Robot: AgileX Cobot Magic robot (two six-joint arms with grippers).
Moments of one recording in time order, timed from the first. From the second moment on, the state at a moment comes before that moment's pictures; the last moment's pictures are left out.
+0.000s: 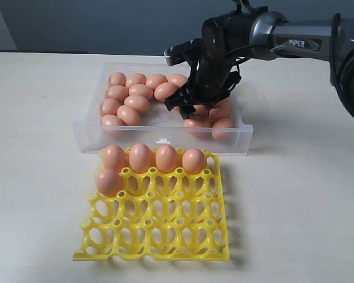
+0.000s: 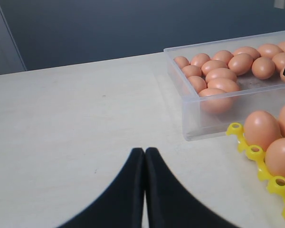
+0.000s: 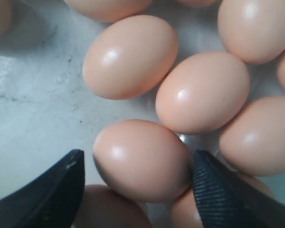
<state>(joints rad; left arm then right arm) -0.01 0.00 0.00 0.00 0.32 0.06 0.49 2.27 -1.76 0.00 0.80 -0.05</state>
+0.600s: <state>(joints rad) -0.01 0.00 0.00 0.00 0.32 0.06 0.49 2.33 -1.76 0.30 0.70 -0.03</state>
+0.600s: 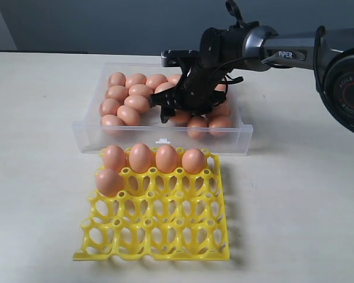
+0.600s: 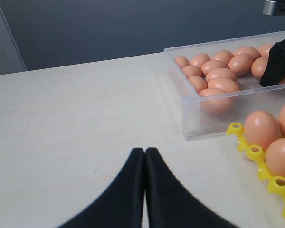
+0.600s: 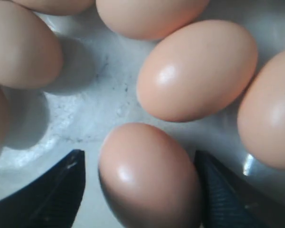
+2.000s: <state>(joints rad) -0.01 0.00 0.00 0.00 0.32 0.06 0.49 2.33 -1.76 0.49 0.56 0.01</state>
